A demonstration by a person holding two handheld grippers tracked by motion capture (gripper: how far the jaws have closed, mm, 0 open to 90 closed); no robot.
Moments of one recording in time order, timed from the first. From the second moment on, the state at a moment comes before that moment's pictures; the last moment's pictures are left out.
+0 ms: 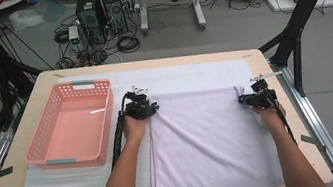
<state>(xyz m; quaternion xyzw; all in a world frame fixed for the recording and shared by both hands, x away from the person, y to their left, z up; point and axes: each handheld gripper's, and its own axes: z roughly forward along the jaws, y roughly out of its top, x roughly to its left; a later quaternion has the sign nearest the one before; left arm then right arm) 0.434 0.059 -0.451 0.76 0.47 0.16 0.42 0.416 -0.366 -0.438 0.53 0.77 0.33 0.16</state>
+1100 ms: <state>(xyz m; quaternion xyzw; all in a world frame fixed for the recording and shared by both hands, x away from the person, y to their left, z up) 0.368 0.091 -0.420 0.71 0.45 0.11 0.53 0.350 -0.389 -0.401 0.48 0.73 0.45 0.20</state>
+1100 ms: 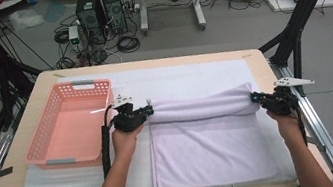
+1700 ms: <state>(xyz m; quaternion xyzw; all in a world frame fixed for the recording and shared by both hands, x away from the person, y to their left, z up) 0.316 0.095 -0.444 0.73 0.43 0.10 0.52 0.297 -0.393 -0.424 0.47 0.74 0.44 0.19</state>
